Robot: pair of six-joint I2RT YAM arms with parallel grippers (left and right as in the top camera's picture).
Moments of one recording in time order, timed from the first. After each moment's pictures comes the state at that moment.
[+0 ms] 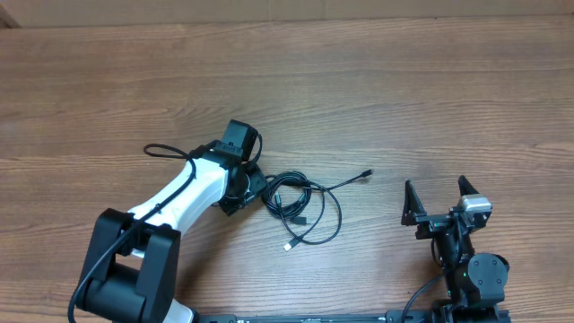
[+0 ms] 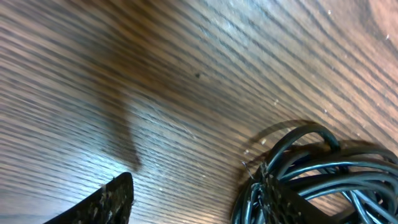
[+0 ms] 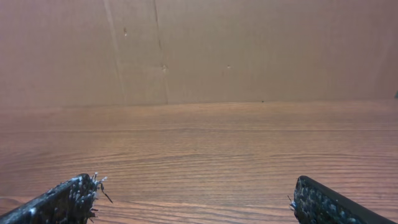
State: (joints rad) left arm -0.35 1.70 0.96 -0.67 0.10 -0.92; right arm 0.05 0.01 0.02 -0.03 -0.06 0.07
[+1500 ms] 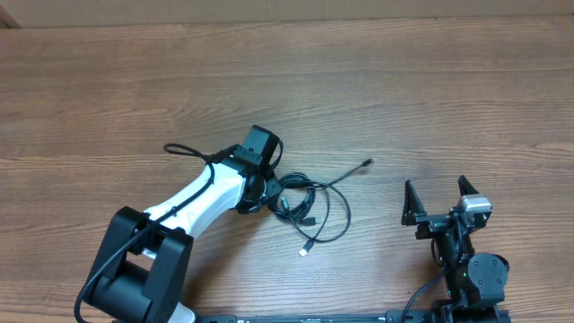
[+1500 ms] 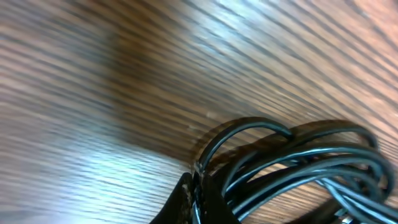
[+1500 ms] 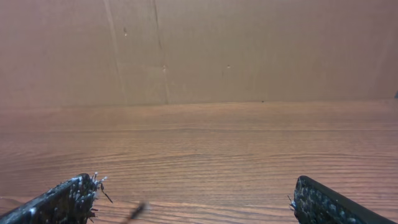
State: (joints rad) left arm -0.46 1.72 0.96 -0.63 0.03 -0.95; right arm 0.05 0.01 0.02 -0.03 -0.06 0.07
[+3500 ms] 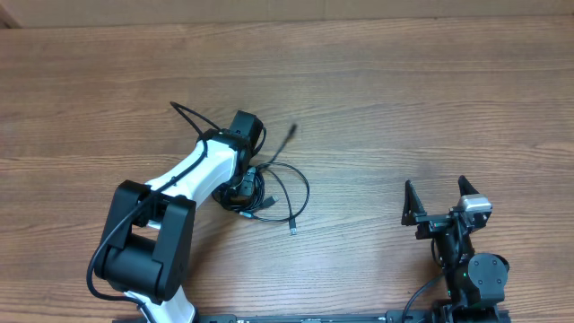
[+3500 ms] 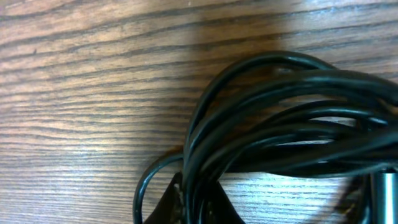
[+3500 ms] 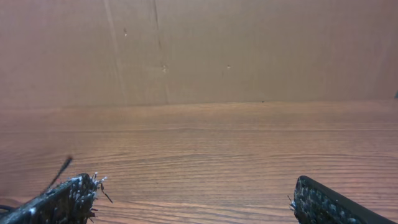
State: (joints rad) left arm -0.35 1.85 1.09 -0.79 -0.22 -0.20; right arm 0.05 0.01 0.02 -0.03 -0.06 0.07
